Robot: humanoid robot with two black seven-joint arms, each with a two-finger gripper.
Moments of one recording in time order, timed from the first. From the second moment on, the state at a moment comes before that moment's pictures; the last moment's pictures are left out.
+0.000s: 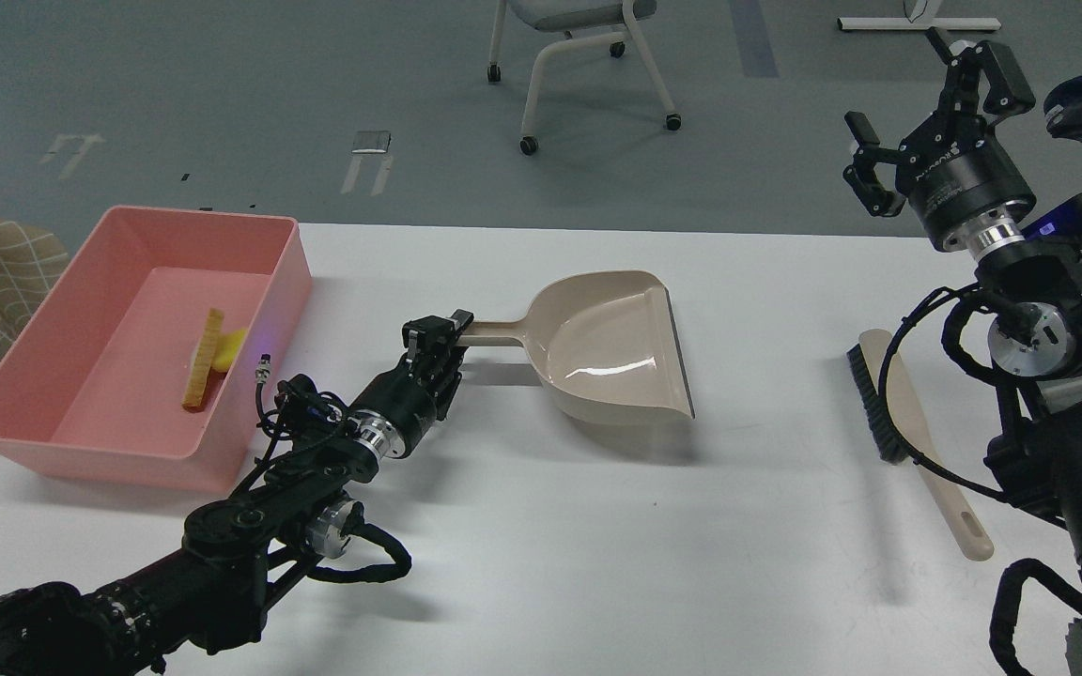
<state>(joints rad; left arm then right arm) -0.47 0.11 -0.59 -0.78 0.58 0.03 -0.49 0.63 -0.10 1.55 0.91 -0.83 0.40 0.05</state>
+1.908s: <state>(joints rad) -0.51 0.49 -1.08 -0.91 0.13 -0.25 -0.46 0.63 -0.12 1.60 0.93 -0.83 0.40 0.05</state>
